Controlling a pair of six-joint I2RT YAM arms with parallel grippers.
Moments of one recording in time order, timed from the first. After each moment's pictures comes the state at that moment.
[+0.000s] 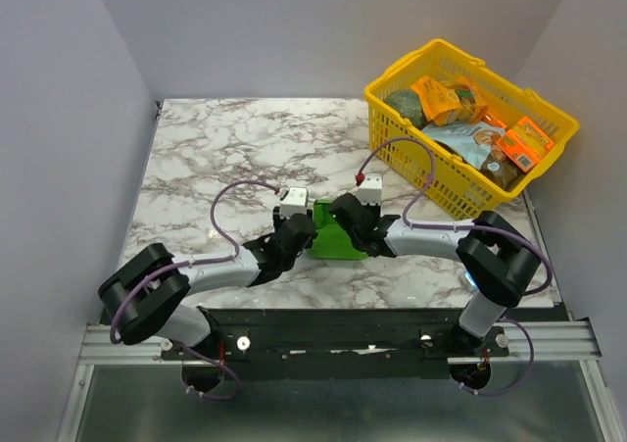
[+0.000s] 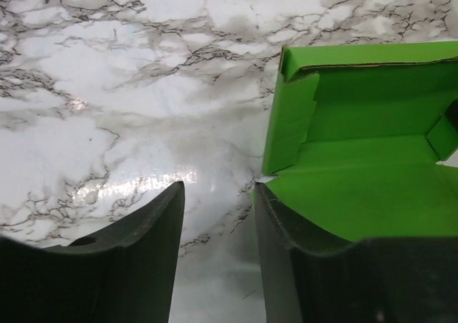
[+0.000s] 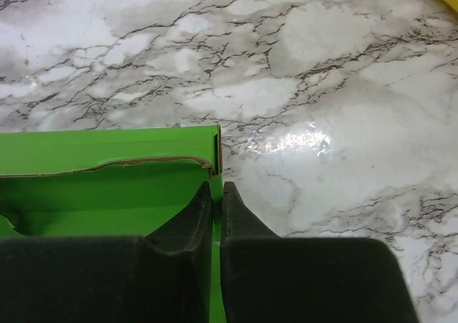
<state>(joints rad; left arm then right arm) -0.92 1.44 0.58 0.23 -0.63 -0.50 0.89 1.70 0.89 -0.09 0.80 0.66</state>
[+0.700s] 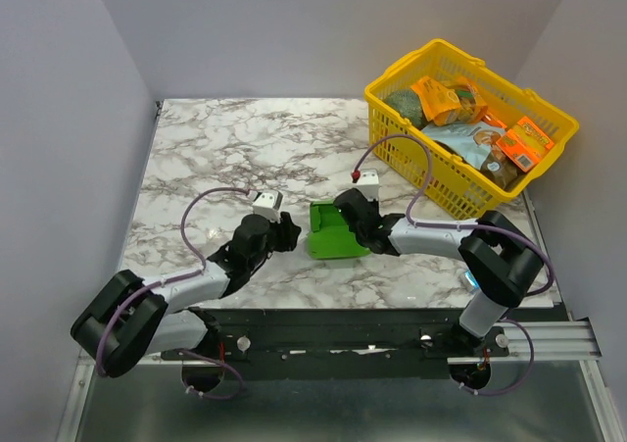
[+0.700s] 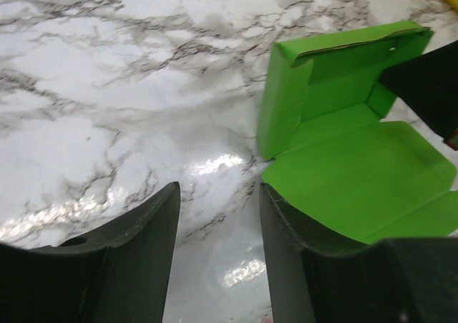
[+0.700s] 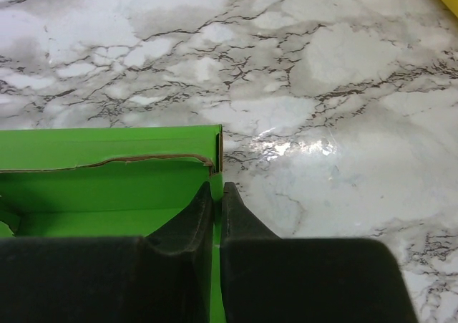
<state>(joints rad) -0.68 1.17 0.31 0.44 -0.19 -0.43 0.85 1.69 0.87 0.00 0.67 0.52</state>
